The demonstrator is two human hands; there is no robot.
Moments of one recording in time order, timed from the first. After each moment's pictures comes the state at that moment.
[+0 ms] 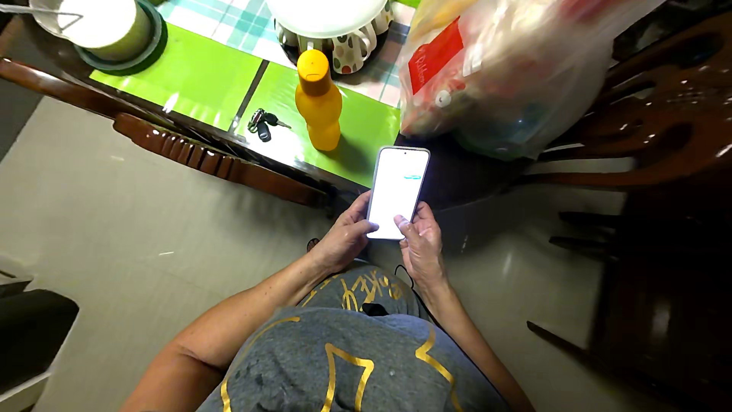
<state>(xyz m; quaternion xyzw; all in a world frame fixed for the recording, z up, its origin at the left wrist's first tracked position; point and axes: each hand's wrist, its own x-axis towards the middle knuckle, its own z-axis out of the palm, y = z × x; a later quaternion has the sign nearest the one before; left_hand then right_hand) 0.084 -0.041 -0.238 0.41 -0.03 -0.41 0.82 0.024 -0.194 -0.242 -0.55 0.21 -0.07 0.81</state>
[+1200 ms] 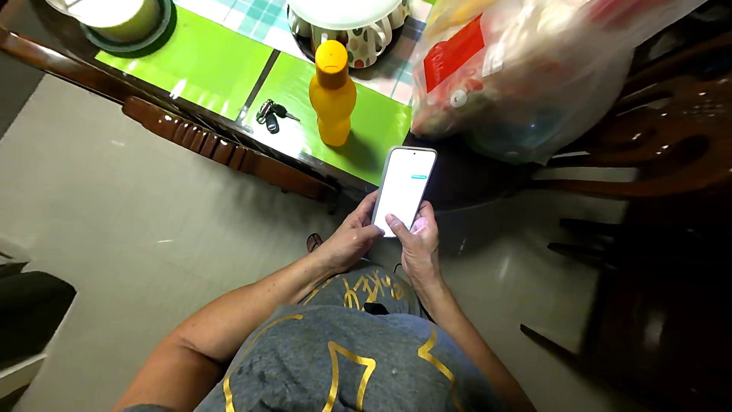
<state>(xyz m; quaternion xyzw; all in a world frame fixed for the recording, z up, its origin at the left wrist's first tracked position) 0.078 -0.034 -0.240 0.41 -0.03 -0.40 0.82 0.032 -0.172 -0.234 -0.60 0.25 -0.07 0.76</state>
